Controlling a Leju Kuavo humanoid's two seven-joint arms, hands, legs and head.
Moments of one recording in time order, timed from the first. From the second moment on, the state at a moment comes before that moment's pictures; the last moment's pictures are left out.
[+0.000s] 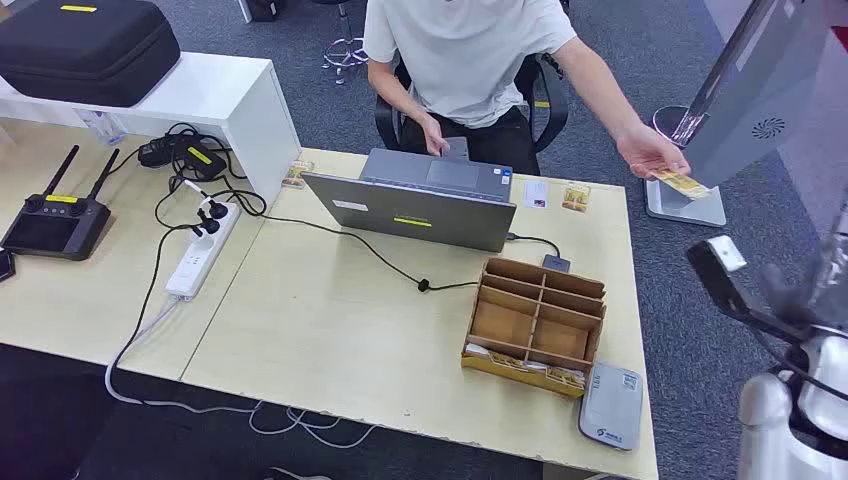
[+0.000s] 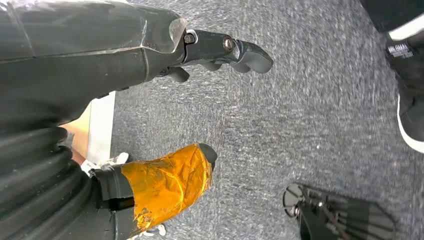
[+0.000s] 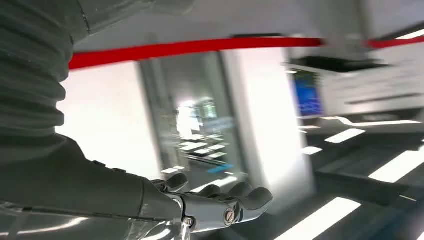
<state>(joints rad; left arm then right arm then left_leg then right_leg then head) -0.07 -0.13 1.18 -0.26 -1.22 0.08 0.03 -0.40 -0.07 -0.09 -1.47 1.46 -0.15 -0.21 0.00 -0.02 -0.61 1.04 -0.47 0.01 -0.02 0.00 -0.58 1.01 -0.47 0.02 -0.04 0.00</state>
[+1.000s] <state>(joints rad) -0.07 -0.13 1.18 -0.24 -1.24 -0.07 -0.08 -0.51 -0.13 0.35 -1.45 1.29 -0.12 -0.18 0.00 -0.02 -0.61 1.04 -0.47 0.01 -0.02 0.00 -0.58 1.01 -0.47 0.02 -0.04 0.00</state>
